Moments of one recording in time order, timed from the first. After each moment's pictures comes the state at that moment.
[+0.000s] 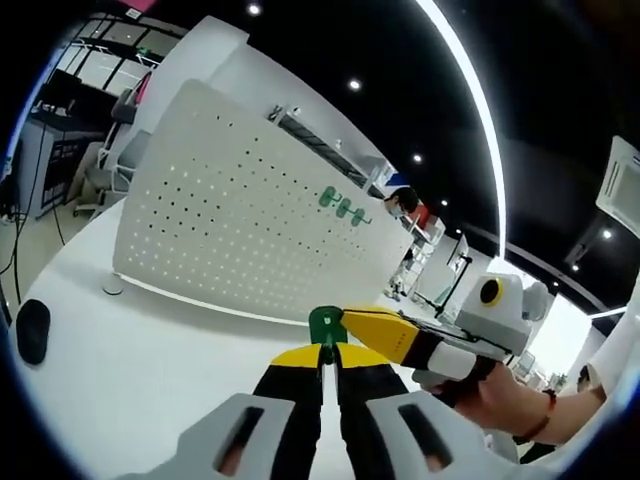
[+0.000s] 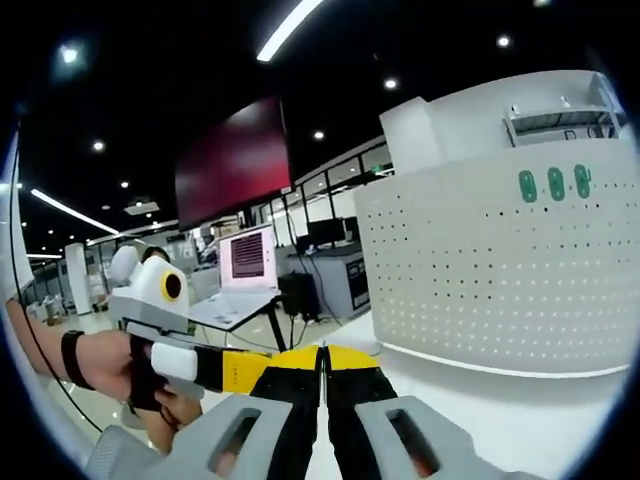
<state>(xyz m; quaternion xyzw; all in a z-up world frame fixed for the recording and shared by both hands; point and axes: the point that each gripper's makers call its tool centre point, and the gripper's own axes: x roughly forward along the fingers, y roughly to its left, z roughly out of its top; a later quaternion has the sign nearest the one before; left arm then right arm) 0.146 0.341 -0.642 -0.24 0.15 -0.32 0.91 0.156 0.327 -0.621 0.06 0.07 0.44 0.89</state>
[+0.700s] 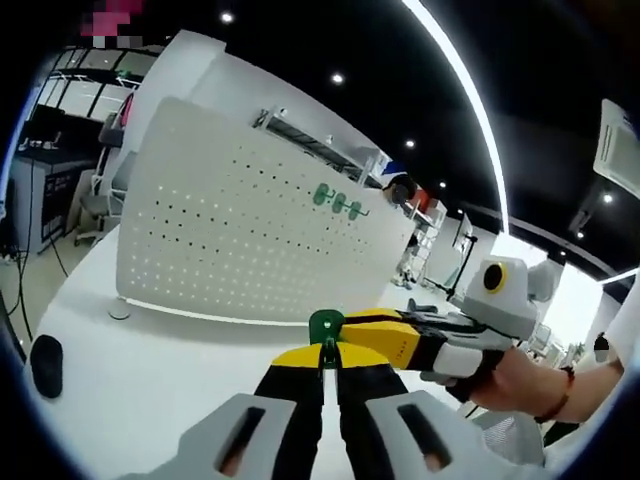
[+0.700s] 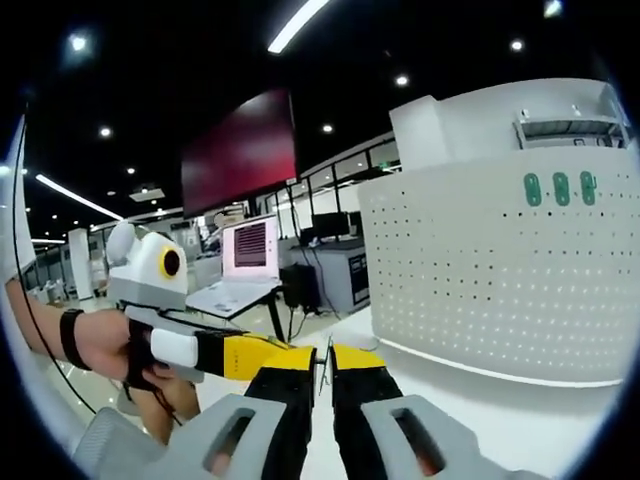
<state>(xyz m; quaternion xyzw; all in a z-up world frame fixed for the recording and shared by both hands) 0.151 0.335 -0.638 -0.18 0.13 -0.32 0.92 0.157 0.322 -0.626 0.03 0.06 0.44 0.89</state>
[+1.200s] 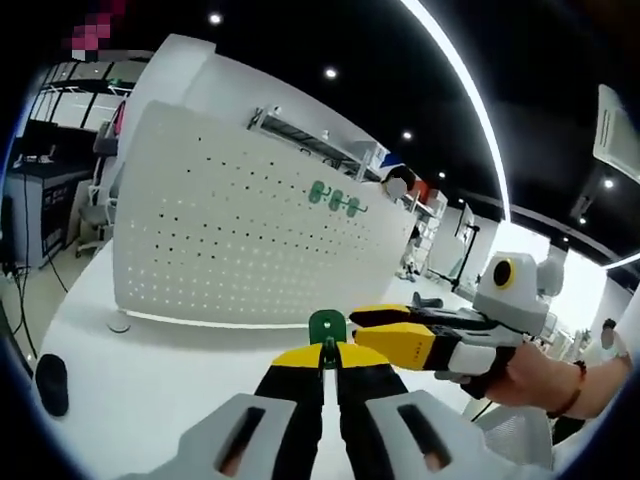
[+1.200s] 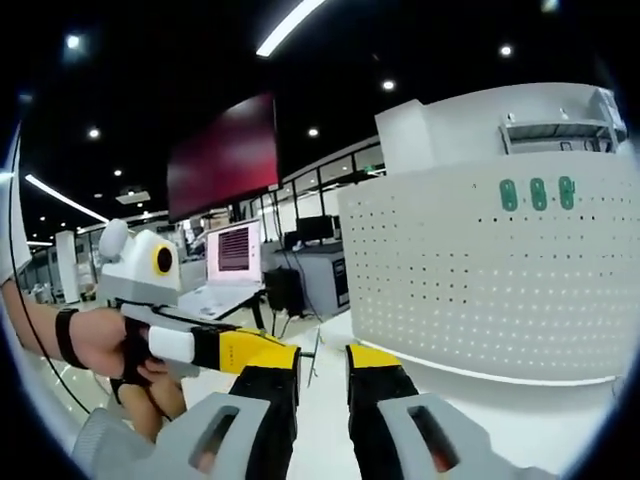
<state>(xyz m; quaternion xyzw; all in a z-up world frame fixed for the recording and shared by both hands) 0.162 0.325 -0.634 -0.15 0.14 -0.32 0.93 0.167 0.293 -0.623 0.03 0.06 0.41 0.91</state>
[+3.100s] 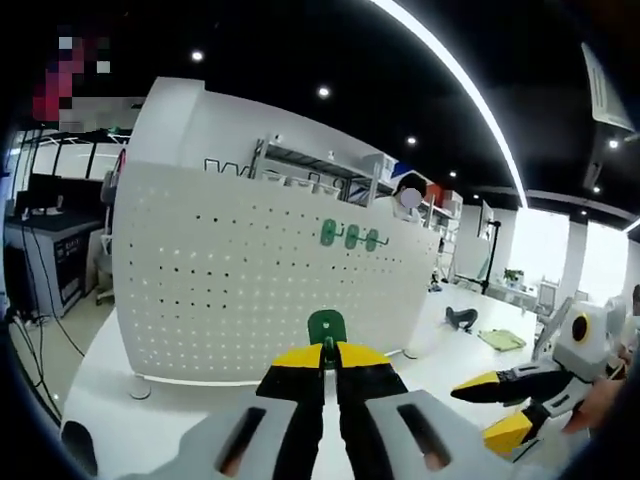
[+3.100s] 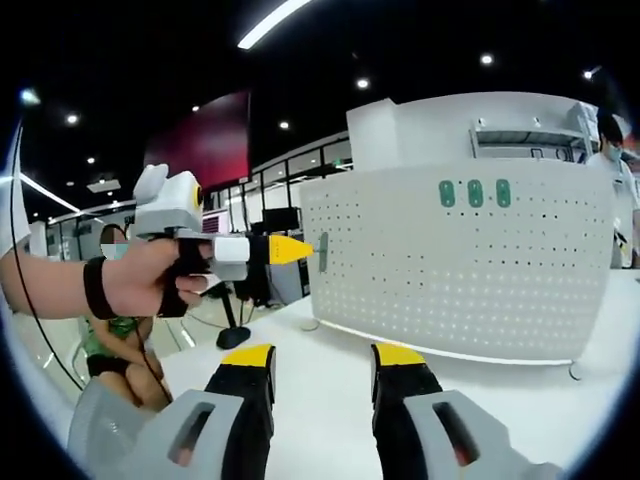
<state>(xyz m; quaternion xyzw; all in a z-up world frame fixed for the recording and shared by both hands) 0.227 0.311 -0.591 -0.09 0.08 -0.27 0.95 0.138 0.232 -0.636 0.01 0.08 0.34 0.94</state>
